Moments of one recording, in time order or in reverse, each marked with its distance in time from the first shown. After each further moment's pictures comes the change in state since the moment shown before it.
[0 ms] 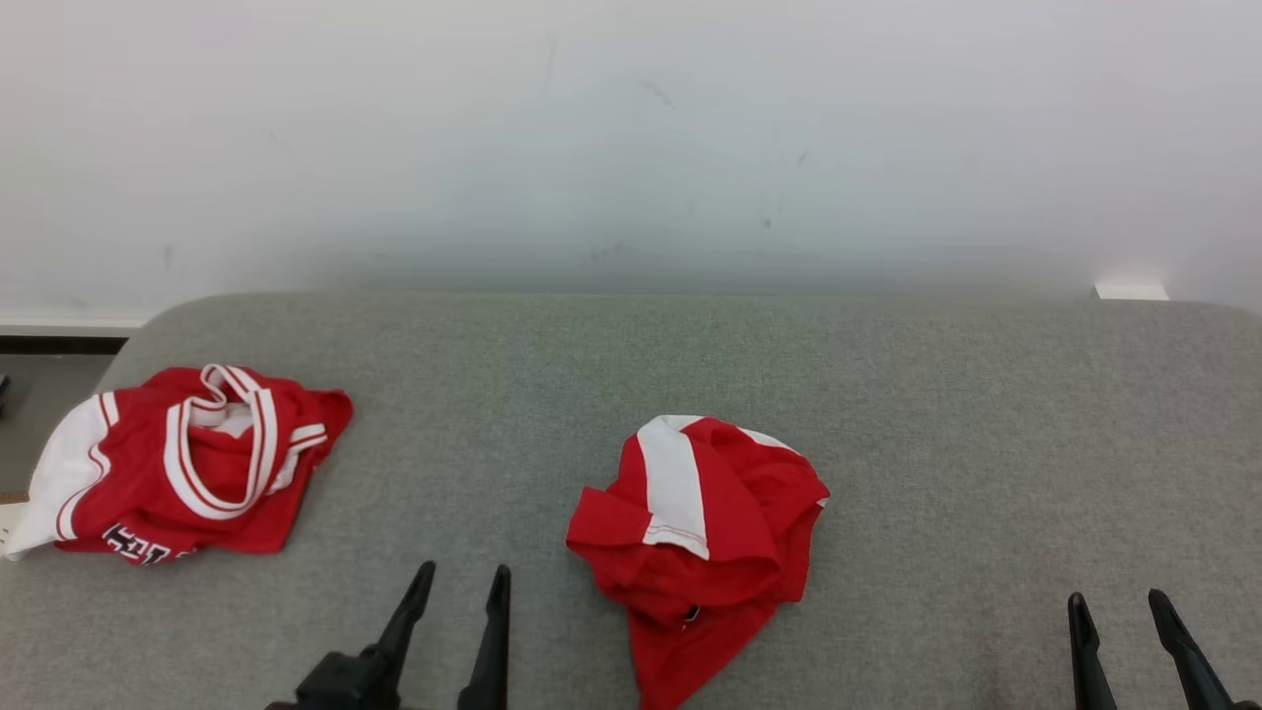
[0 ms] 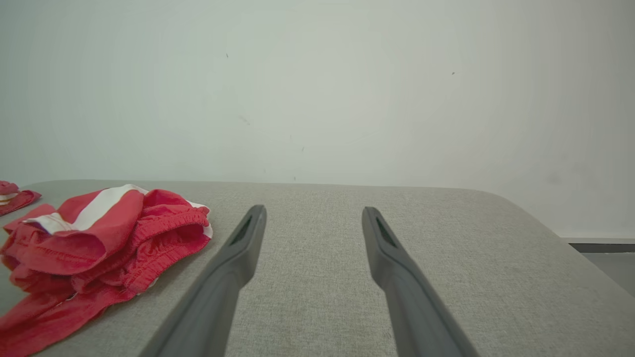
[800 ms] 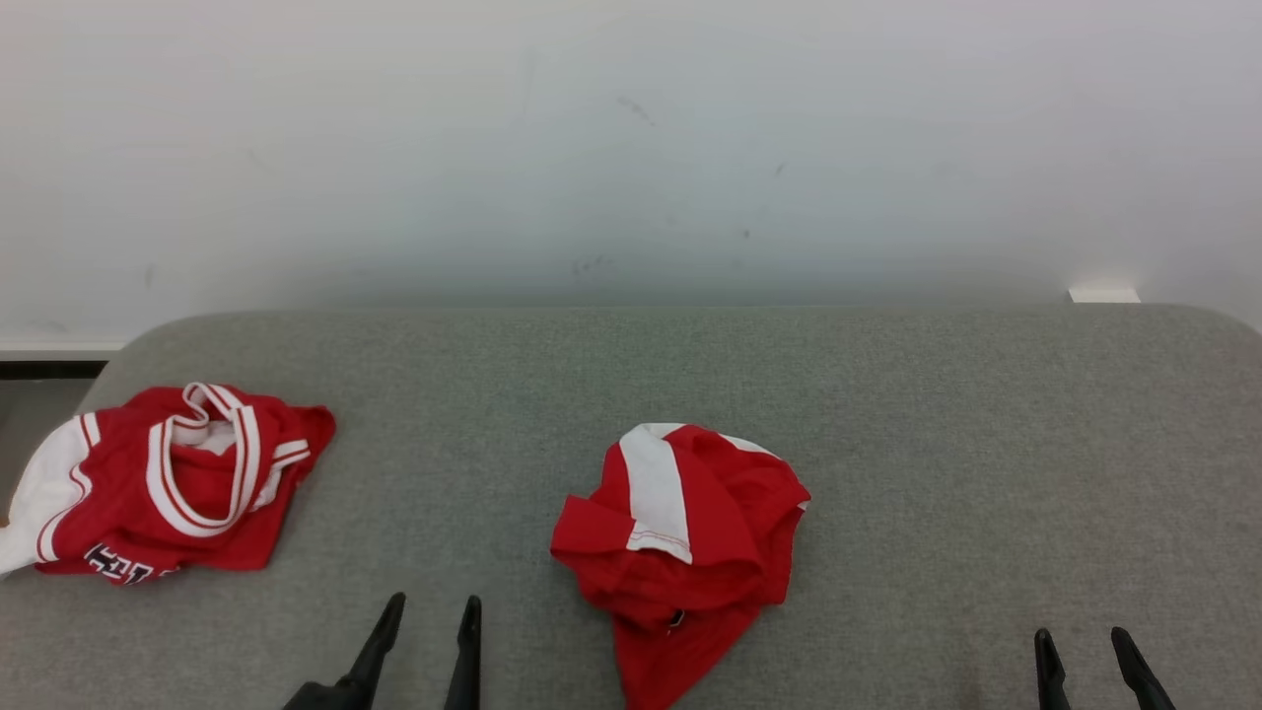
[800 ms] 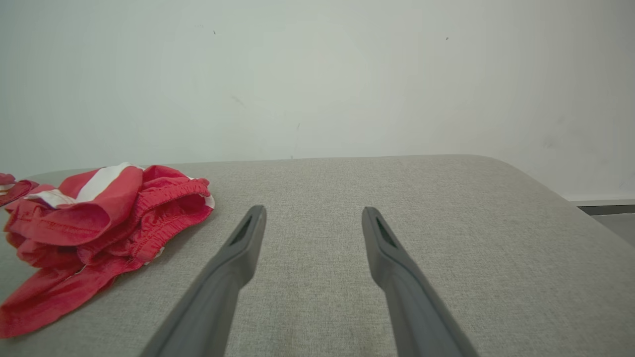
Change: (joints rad) left arm 0.077 -0.046 0.136 0.011 0.112 -0.087 0.000; right arm 0.017 0.049 0.009 0.075 -0.002 0.000 0.000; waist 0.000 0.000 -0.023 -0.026
